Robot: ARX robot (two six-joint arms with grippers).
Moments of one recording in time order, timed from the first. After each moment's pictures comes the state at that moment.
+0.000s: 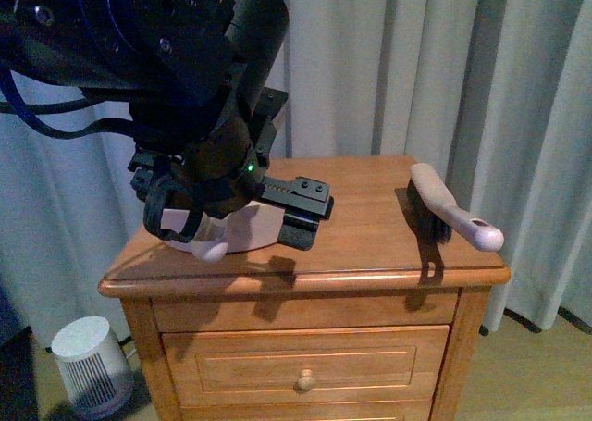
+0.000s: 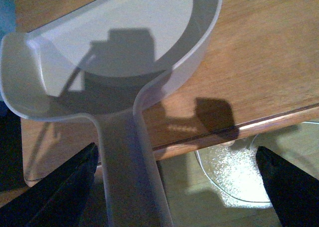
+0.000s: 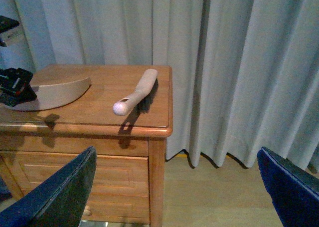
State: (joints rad) left arm -0.47 2.03 1.50 -0.27 -0.26 0.01; right arm 0.00 0.00 0.02 0.00 0.00 0.00
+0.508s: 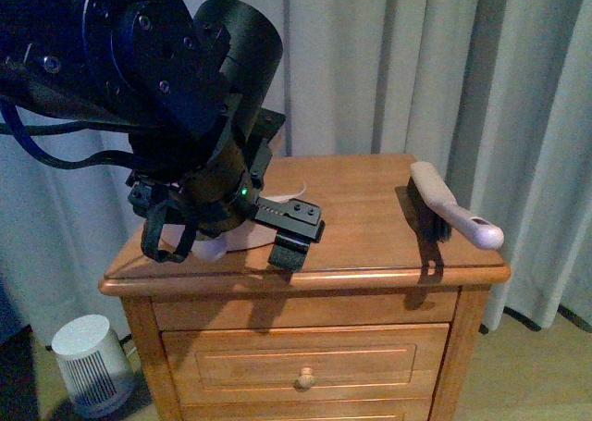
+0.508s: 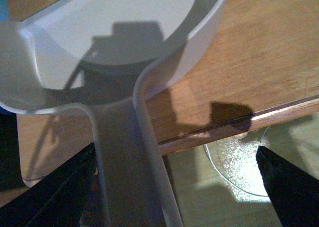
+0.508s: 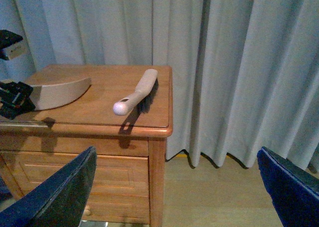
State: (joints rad) left arm -0.46 2.05 1.47 -0.23 -0.26 0.05; right arm 0.00 0.00 0.02 0.00 0.00 0.00
